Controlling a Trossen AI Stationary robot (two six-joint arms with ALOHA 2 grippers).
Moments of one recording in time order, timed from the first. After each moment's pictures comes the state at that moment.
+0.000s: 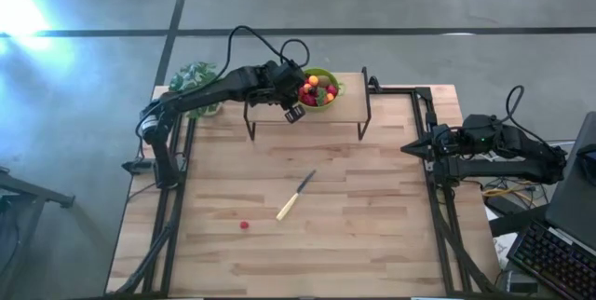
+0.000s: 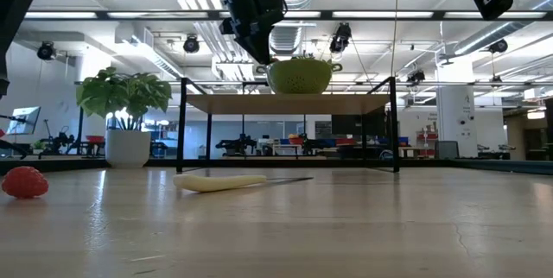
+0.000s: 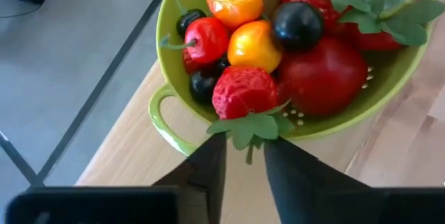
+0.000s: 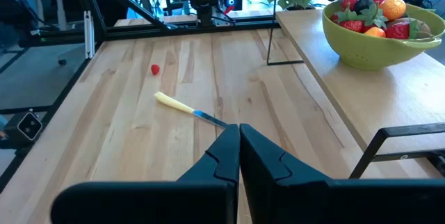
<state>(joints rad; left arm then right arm) 0.35 1.79 1.82 -0.94 -0.37 -0.03 -0.08 0.30 0.70 -0.75 -0.05 0.07</state>
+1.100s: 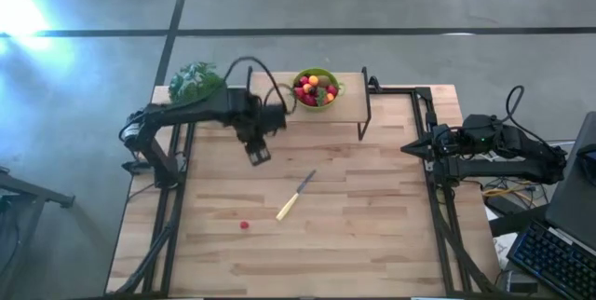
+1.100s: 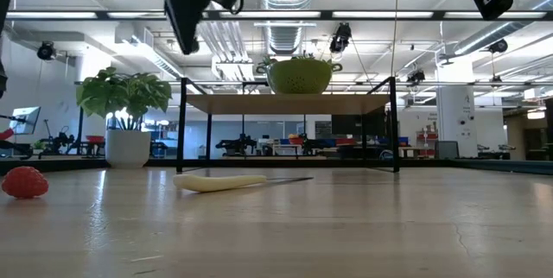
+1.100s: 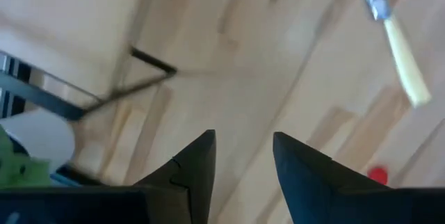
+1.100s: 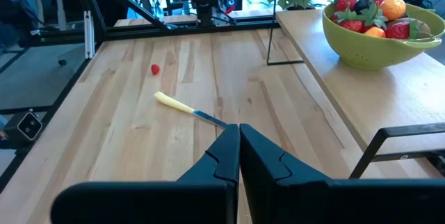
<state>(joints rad) 0.17 1.66 1.74 -1.52 -0.13 -0.27 -0.08 0.30 0.70 -0.75 -0.05 0.07</state>
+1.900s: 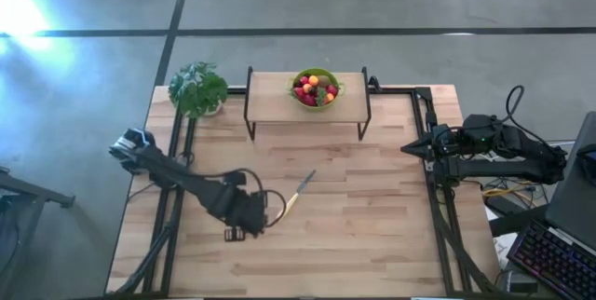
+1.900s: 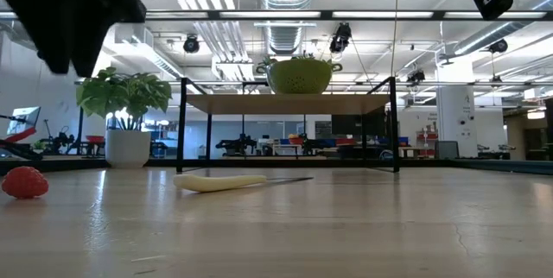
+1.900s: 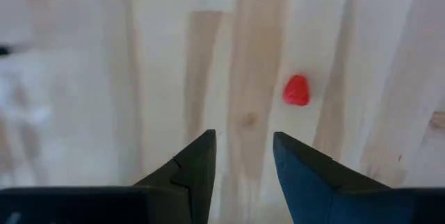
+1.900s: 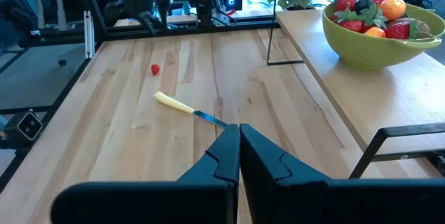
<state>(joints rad) -0.48 1.63 1.36 -1.31 -0.15 -0.57 -0.08 0.30 0.70 -0.75 -0.05 0.07</state>
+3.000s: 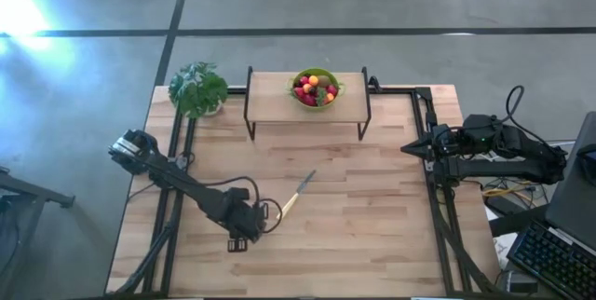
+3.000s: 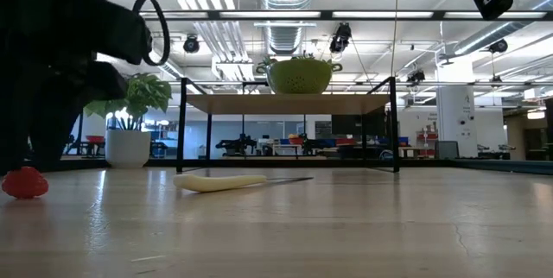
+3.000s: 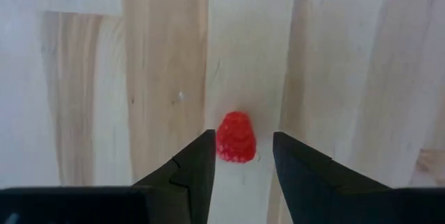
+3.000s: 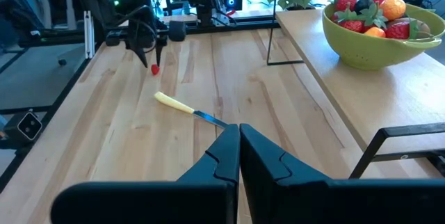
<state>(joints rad) -0.52 1.64 1.02 -0.78 -0.02 -0.58 -0.08 0.30 0.70 -0.75 -0.05 0.07</state>
